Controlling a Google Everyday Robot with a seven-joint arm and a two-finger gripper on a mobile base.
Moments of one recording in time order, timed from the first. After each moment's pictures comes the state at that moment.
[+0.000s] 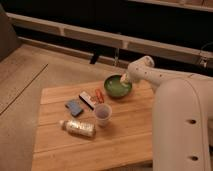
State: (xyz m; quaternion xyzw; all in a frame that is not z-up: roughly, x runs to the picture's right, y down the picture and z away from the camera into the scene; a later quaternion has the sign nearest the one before) arm 0.168 -0.037 0.954 -0.09 0.08 0.76 0.64
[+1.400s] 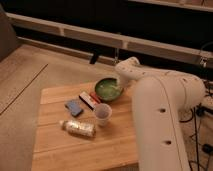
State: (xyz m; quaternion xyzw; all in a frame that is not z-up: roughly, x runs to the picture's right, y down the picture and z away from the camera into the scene) arm 0.121 0.016 0.963 -0.15 0.19 0.75 0.62
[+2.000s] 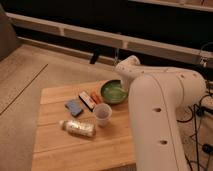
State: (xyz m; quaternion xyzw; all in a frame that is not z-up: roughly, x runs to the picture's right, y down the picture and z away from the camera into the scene) arm 0.177 0.009 0.956 -0.09 0.26 0.72 0.64
